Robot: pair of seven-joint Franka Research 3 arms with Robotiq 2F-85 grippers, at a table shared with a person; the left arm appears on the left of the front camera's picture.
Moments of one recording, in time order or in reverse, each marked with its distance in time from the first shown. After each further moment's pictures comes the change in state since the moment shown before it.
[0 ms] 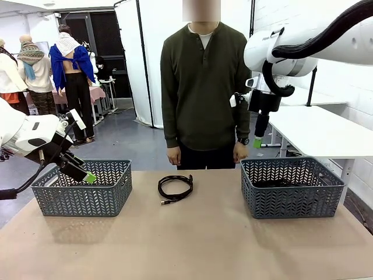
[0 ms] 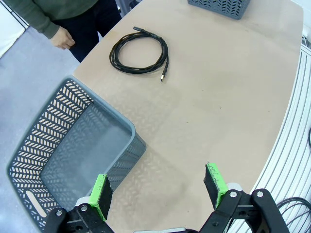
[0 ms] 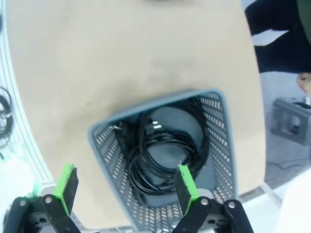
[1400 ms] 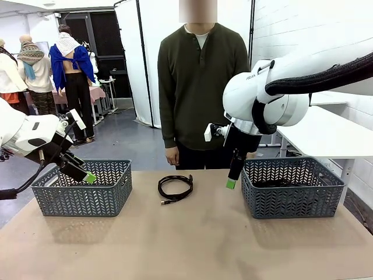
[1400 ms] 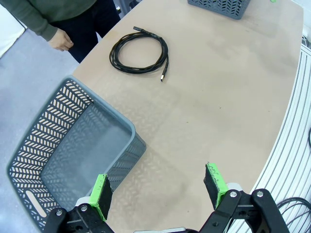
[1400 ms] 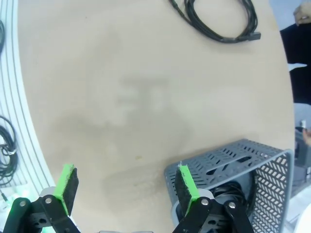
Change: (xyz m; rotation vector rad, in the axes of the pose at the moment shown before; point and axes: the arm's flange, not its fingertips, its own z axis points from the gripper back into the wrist) left arm 0.000 0.000 0.000 0.000 0.000 0.000; right arm 0.023 0.133 -0.092 -0.056 -0.109 0.063
